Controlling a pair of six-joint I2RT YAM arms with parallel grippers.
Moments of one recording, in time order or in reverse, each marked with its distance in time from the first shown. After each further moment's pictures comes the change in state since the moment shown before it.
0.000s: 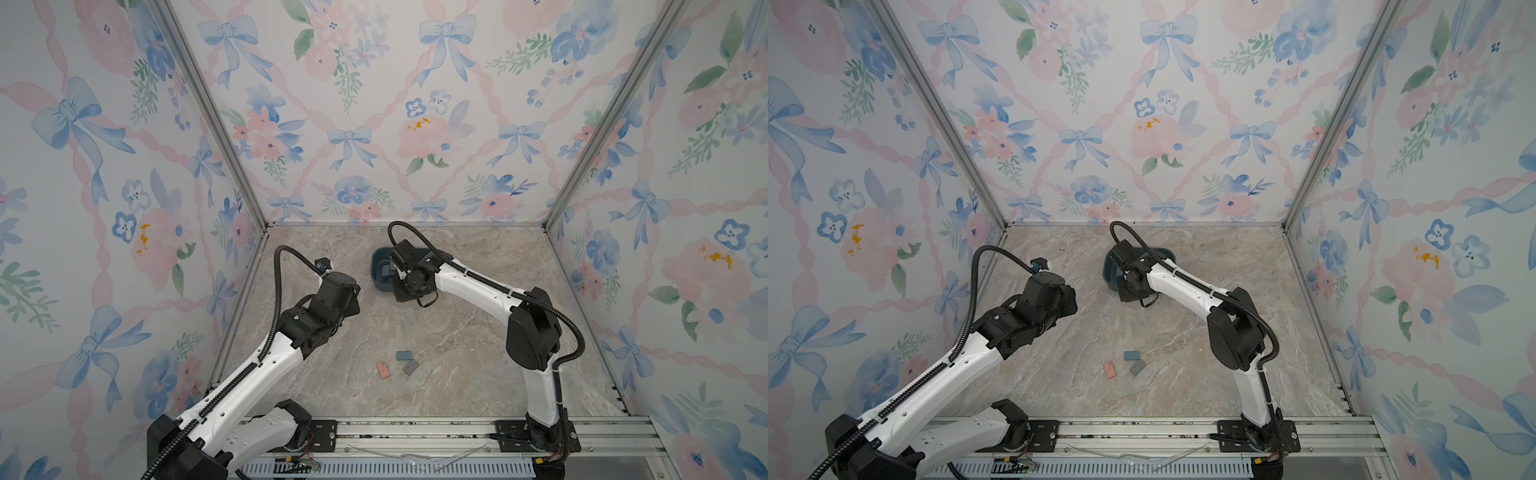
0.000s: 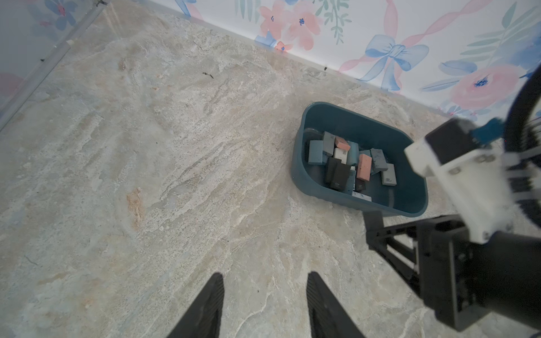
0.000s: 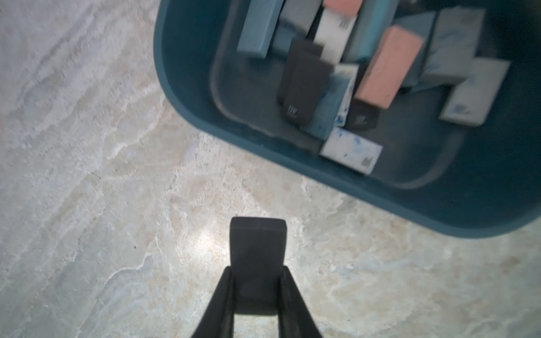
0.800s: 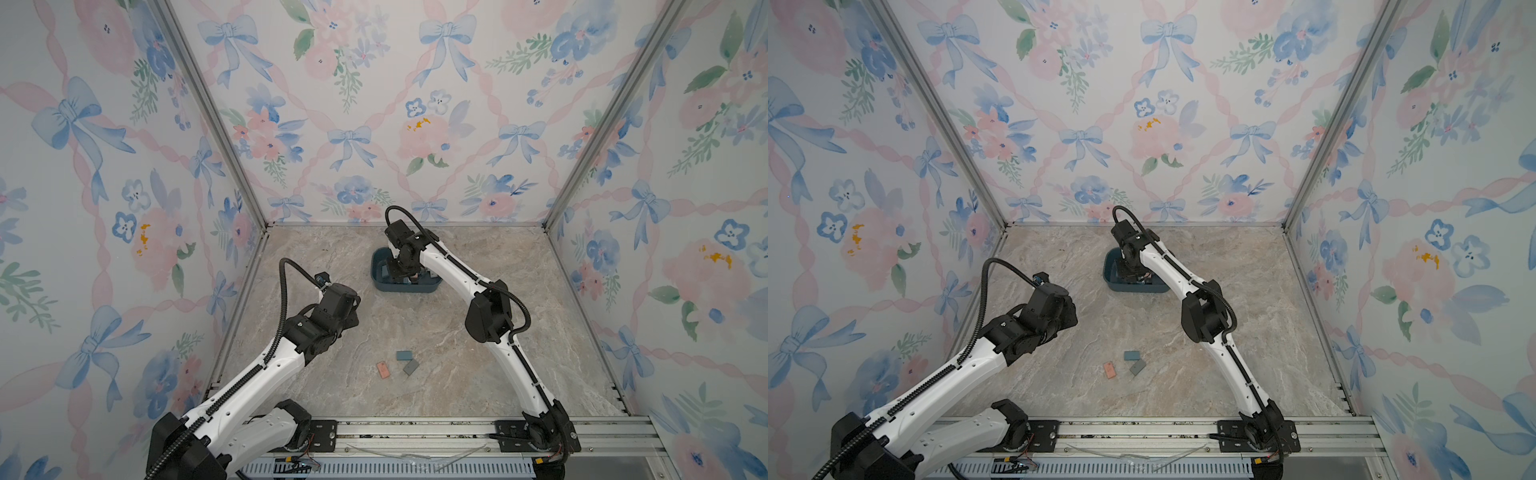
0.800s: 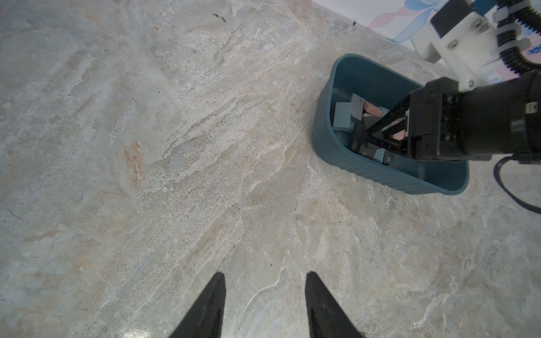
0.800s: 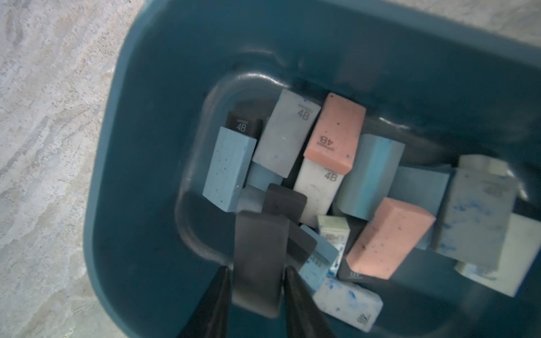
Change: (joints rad) left arm 0.005 -0.015 -0.115 0.000 0.045 -0.076; right arm -0.100 0.507 0.700 -0.224 -0.069 -0.072
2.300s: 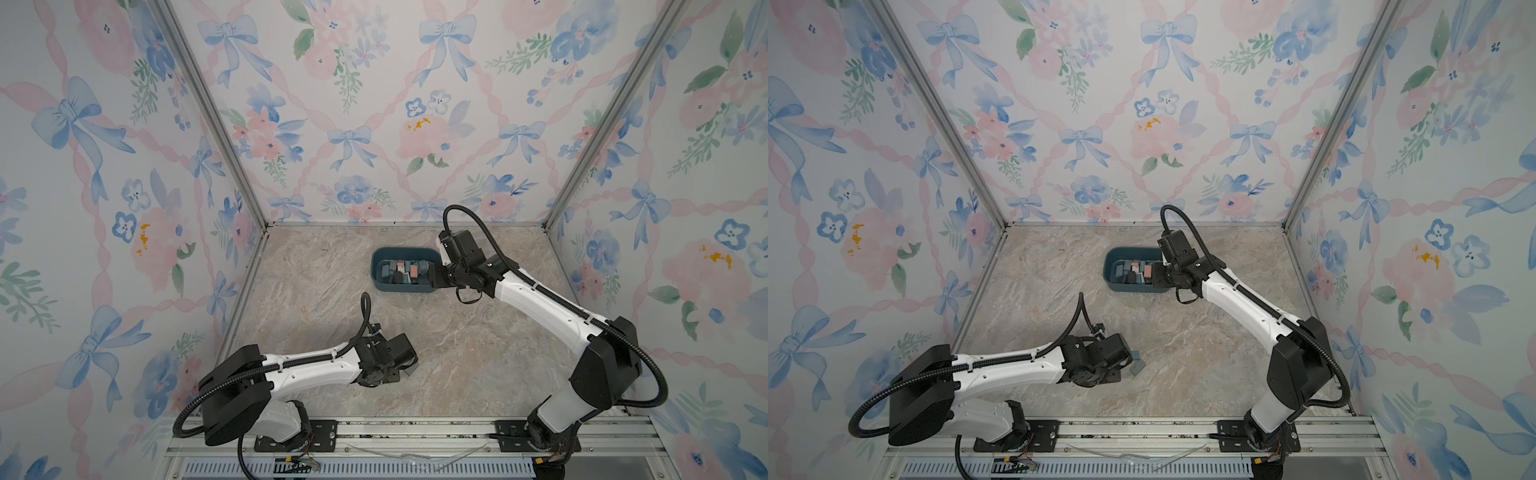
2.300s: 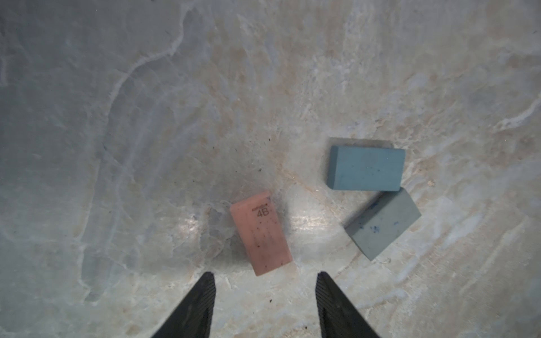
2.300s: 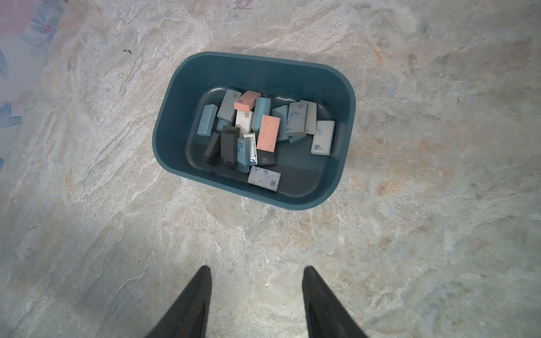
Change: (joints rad) left arm -0.513 0.370 -0.044 -0.065 0.166 -0.419; right arm -0.056 -0.954 -1.129 0.495 0.066 0.051
